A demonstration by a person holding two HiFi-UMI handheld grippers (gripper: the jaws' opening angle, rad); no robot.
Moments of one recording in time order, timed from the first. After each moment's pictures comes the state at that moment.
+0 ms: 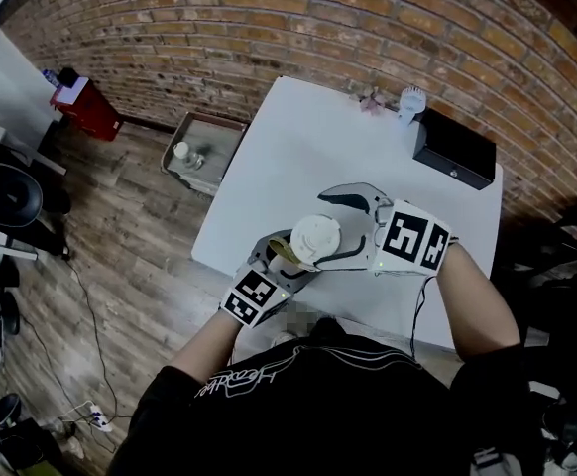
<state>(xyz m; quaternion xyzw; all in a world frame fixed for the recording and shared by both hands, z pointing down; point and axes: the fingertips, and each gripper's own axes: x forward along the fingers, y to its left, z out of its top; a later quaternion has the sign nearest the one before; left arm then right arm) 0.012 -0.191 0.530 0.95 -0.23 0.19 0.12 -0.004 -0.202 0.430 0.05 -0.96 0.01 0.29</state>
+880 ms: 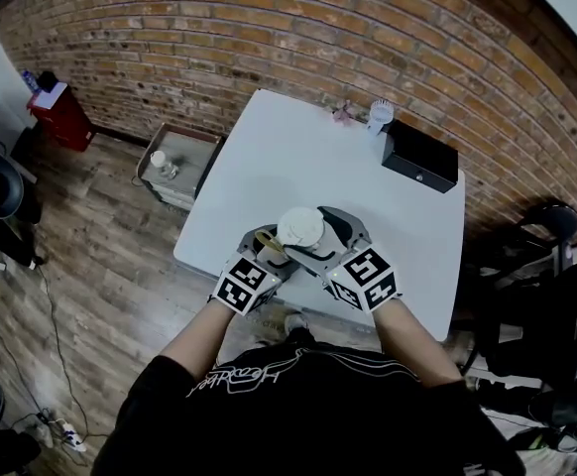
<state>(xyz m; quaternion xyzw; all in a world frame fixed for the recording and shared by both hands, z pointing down) 0.014 -0.191 0.532 0.95 -0.23 0.18 0.13 0.006 -0.203 0.457 0.37 -0.90 0.10 0.21</state>
